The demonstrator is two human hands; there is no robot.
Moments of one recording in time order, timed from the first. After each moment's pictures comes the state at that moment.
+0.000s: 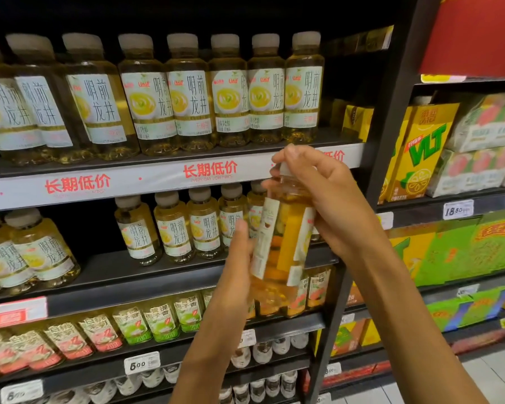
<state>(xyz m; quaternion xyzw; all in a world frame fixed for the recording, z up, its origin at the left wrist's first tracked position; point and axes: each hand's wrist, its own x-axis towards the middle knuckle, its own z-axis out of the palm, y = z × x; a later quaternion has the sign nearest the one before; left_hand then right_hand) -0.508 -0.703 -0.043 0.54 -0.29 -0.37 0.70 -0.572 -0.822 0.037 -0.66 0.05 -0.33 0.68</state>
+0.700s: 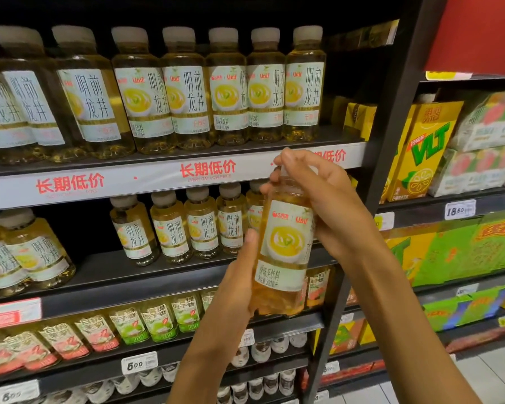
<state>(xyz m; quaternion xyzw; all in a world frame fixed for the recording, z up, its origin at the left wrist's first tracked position) -0.503 -0.704 -0.057 0.53 -0.27 -0.42 0.69 -0.566 -0.826 0.034 -0.63 0.05 -0.30 0.71</state>
